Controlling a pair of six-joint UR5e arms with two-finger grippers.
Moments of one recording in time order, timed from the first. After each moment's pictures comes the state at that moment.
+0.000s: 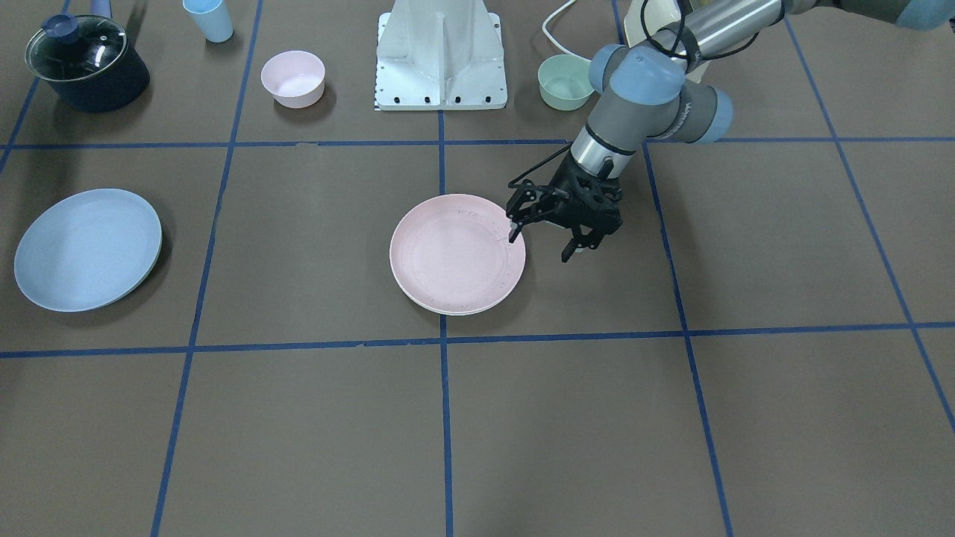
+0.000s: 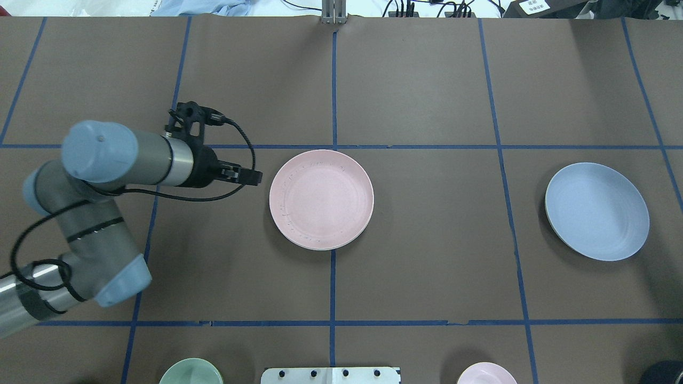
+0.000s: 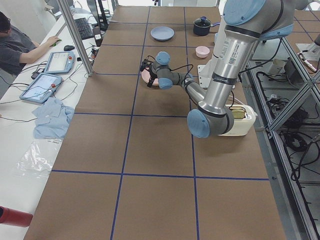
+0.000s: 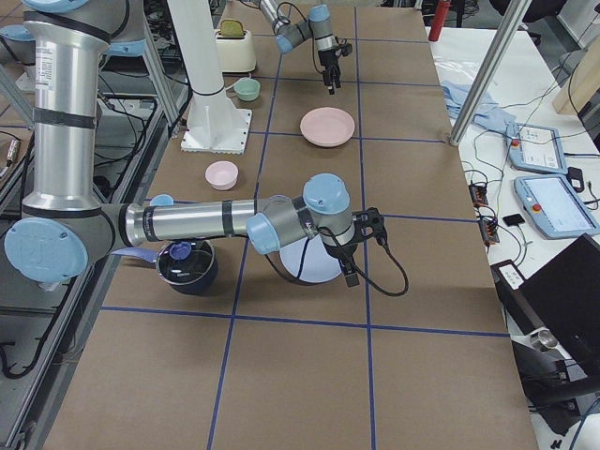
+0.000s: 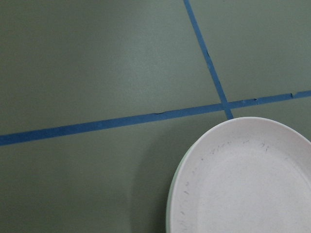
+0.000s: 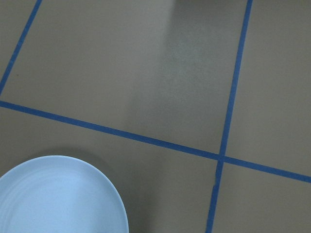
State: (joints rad) left arm -0.67 -1.91 -1.76 -2.23 -1.90 -0.90; right arm 1.45 -1.68 1.79 -1.21 2.30 0.19
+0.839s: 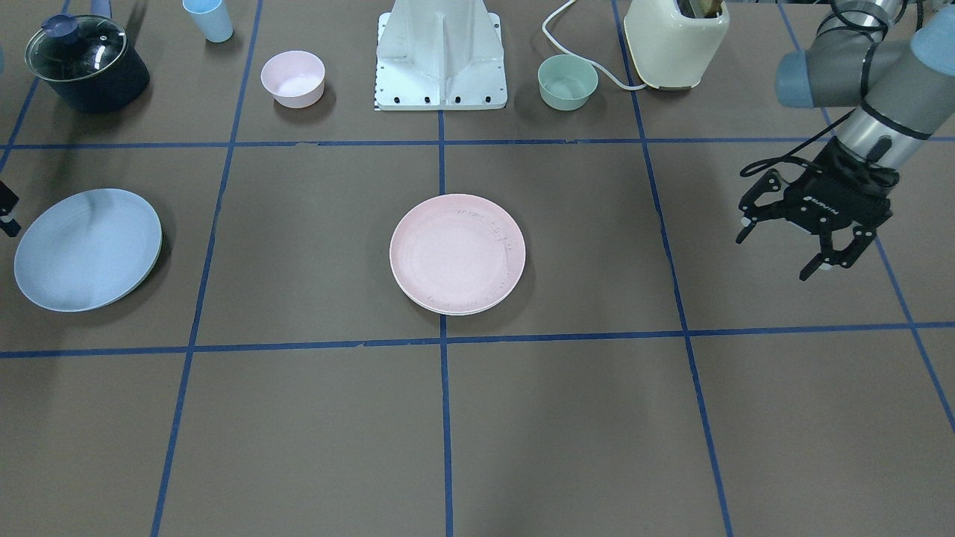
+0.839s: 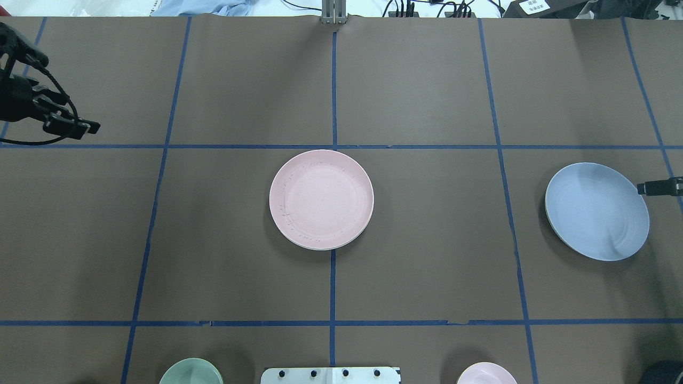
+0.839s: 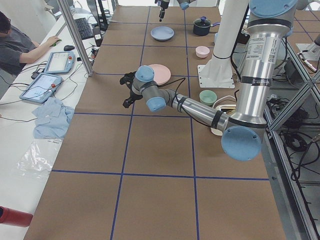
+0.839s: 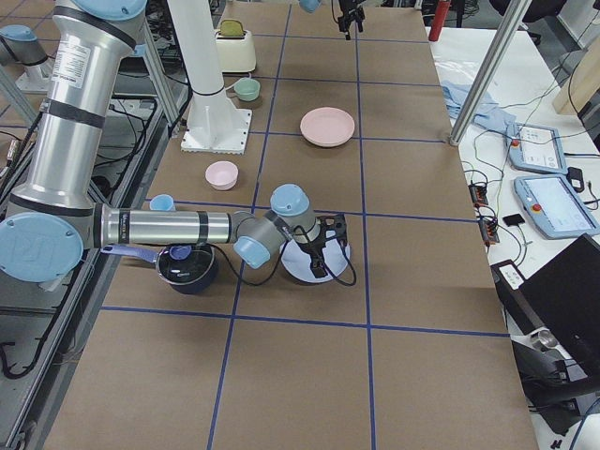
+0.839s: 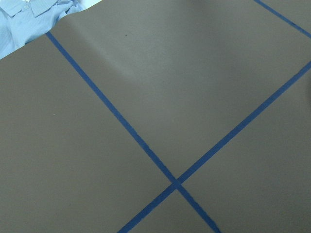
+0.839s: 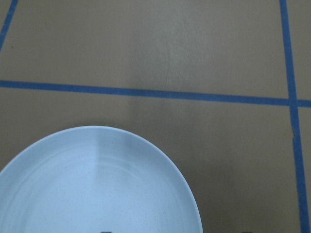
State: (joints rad) left arm -1.09 -1.68 -1.78 -2.23 -2.16 -0.24; right arm 1.05 -1.86 1.74 -0.70 2.03 0.77
